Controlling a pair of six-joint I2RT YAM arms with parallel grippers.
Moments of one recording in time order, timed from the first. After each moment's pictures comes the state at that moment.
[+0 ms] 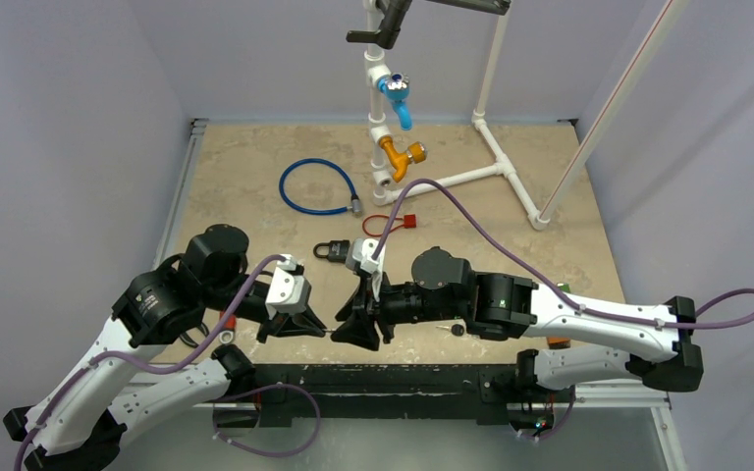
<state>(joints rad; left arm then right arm) -0.79 0.74 1.15 -1.02 0.84 0.37 1.34 1.13 1.12 -0.25 -0.18 0.29</state>
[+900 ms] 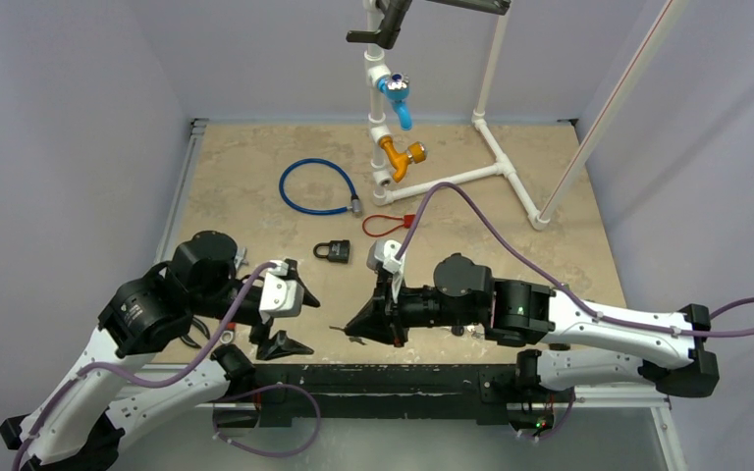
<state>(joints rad) -0.78 0.71 1.17 -1.08 0.75 0.41 1.35 1.03 1.03 -0.23 -0.15 0.35</state>
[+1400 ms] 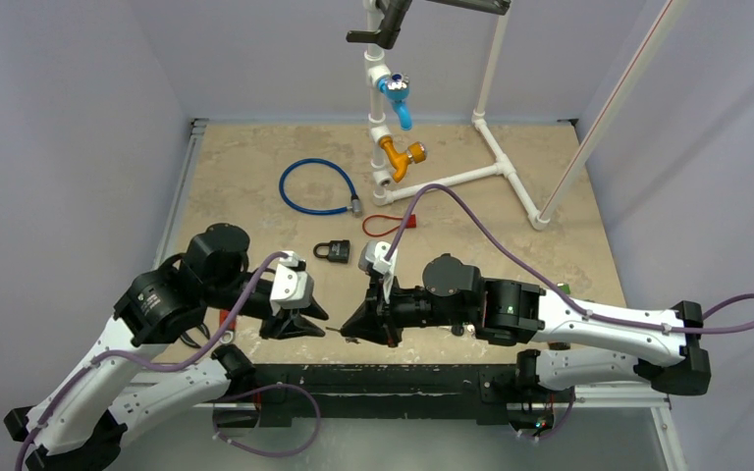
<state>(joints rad) -0.78 0.73 1.14 -1.00 0.76 0.37 1.35 1.07 1.03 -0.22 -0.15 0.35</state>
